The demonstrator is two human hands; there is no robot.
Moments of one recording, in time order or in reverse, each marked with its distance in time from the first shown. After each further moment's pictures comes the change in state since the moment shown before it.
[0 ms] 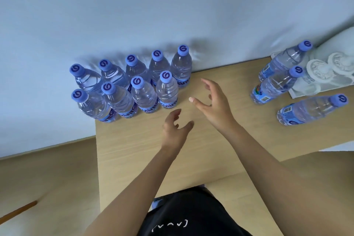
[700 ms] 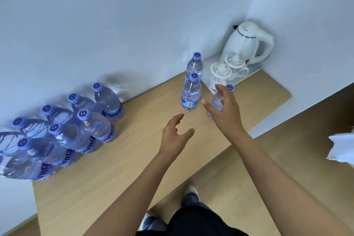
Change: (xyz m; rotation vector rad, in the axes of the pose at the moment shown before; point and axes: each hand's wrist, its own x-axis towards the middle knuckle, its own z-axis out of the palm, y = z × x) left_hand -0.064 0.061 0.156 0.222 -0.397 0.309; right_hand -0.082 0.058 -0.205 0.052 0.493 0.145
